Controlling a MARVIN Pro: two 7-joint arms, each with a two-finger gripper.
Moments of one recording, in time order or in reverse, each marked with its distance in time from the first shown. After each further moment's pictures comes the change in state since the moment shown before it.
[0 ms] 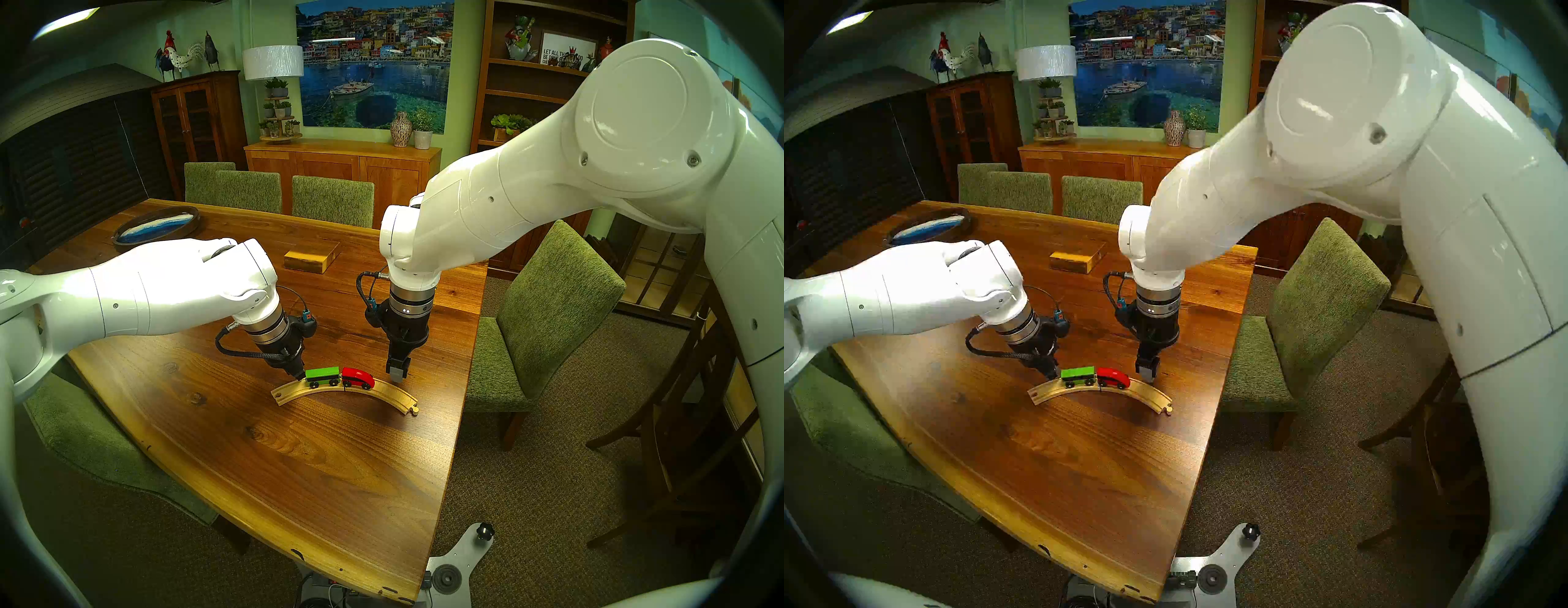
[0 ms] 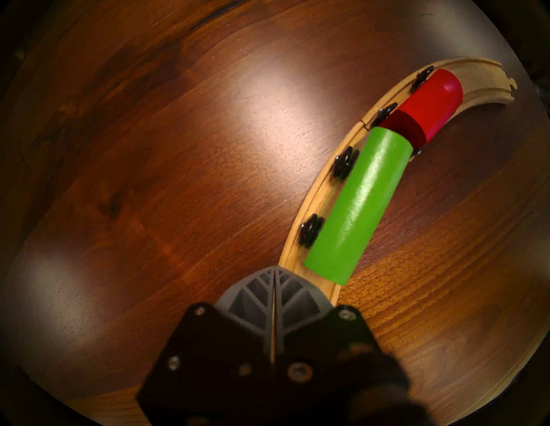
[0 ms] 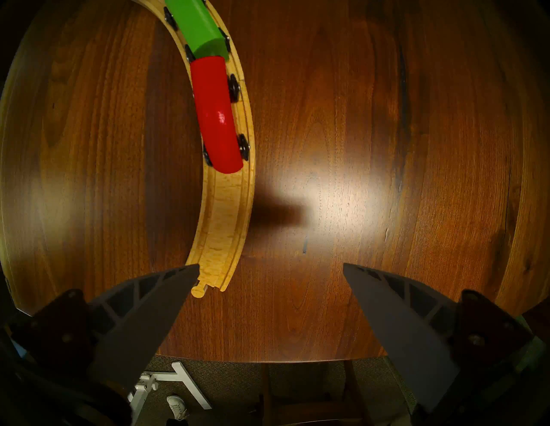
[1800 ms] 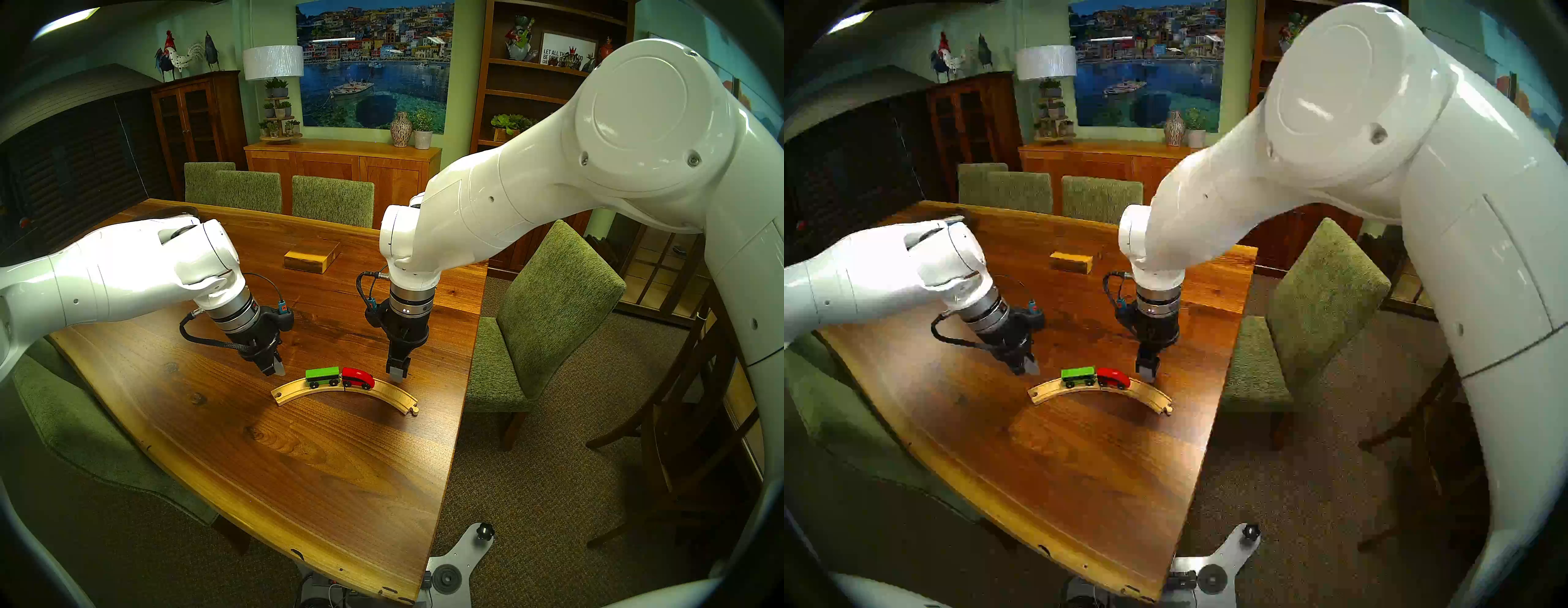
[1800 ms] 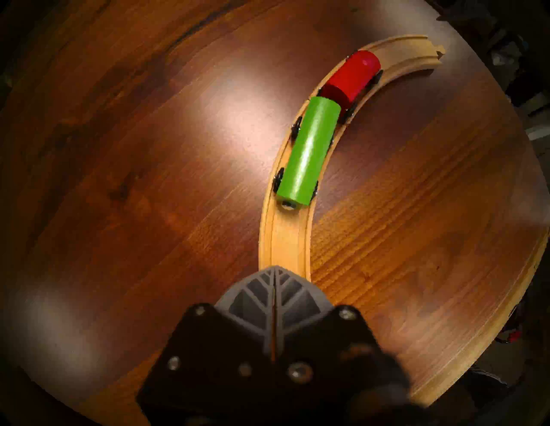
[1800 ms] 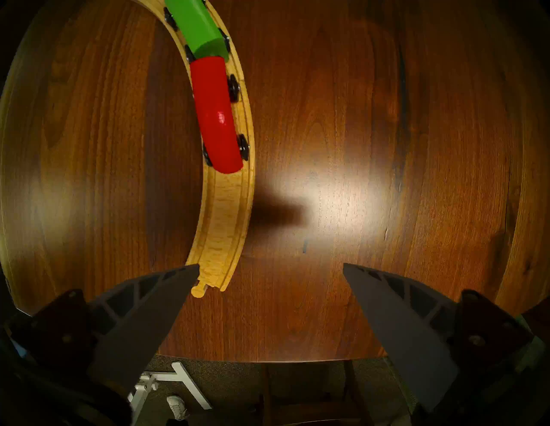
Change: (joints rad) left arm -0.105 0.093 0.060 -0.017 0.195 -0.151 -0.342; right arm 0.000 0.001 0.001 0.000 -0.001 0.001 0.000
